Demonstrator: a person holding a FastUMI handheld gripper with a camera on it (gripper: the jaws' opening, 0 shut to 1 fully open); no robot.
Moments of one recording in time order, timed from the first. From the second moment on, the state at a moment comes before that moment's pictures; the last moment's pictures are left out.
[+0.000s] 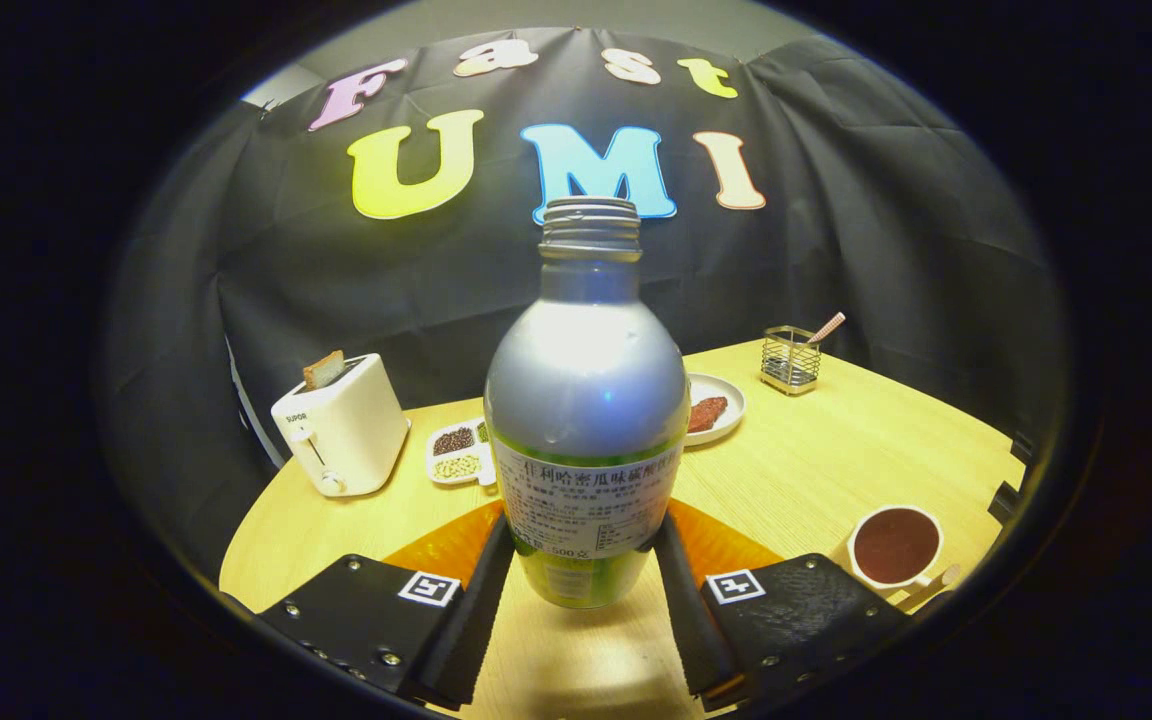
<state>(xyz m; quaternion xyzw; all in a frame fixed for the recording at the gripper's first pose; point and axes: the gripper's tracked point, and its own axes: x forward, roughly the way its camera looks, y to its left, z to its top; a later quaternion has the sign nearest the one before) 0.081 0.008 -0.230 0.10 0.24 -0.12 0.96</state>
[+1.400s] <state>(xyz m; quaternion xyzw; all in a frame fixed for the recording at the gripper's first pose) 0.146 0.000 -0.306 0.06 0.28 -0.17 0.95</state>
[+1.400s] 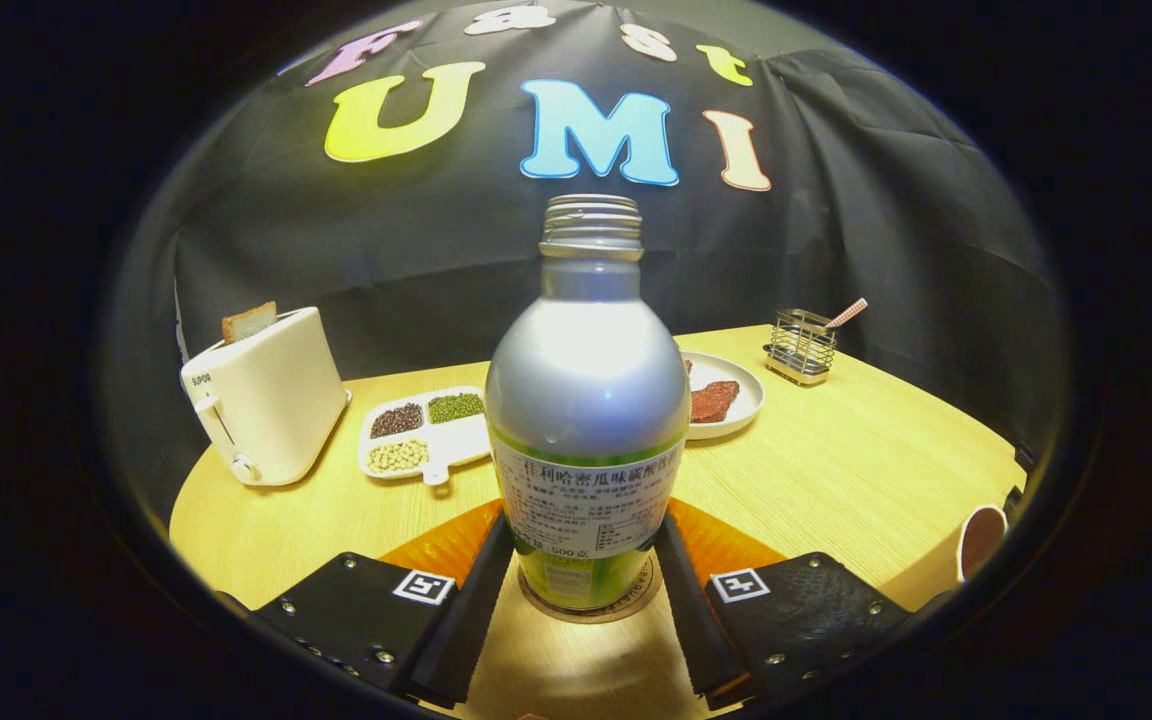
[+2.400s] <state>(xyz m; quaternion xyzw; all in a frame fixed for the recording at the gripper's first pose) 0.145 0.010 -0.312 0.05 0.28 -0.14 0.95</state>
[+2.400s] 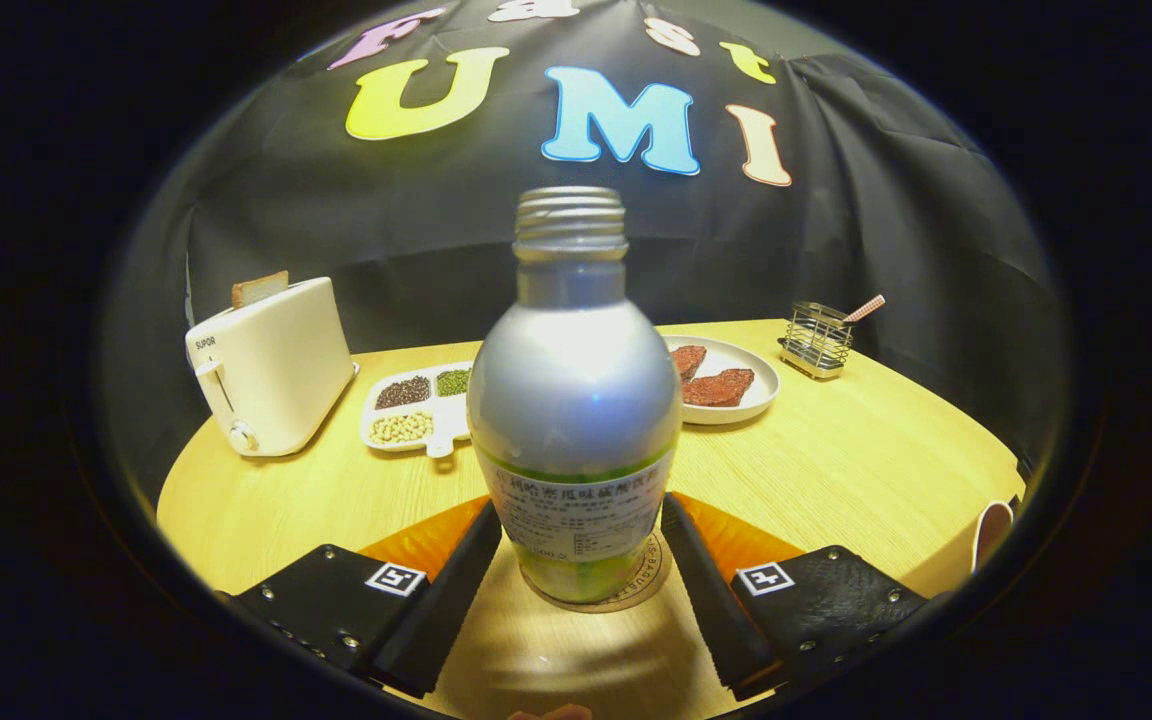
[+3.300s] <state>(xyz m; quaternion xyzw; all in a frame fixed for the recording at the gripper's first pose) 0.090 0.026 -0.139 0.05 0.17 -0.05 0.98</state>
